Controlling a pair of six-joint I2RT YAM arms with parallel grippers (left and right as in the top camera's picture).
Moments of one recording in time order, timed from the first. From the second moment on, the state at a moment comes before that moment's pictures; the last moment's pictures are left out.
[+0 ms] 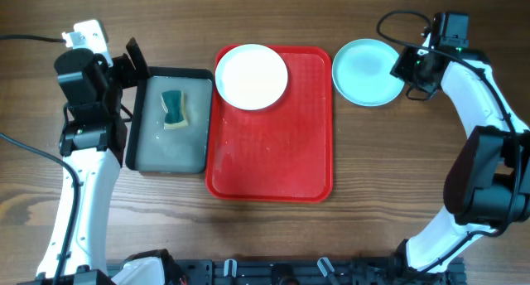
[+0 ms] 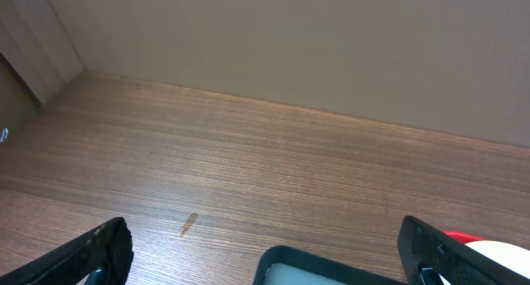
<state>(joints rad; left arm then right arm) 0.15 1.32 0.94 -0.02 -0.07 -0.05 -0.14 1.91 1.39 -0.60 -0.15 0.36</state>
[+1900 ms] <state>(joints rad) 0.15 1.32 0.94 -0.02 -0.07 -0.05 0.41 2.17 1.39 -0.15 -0.13 0.35</state>
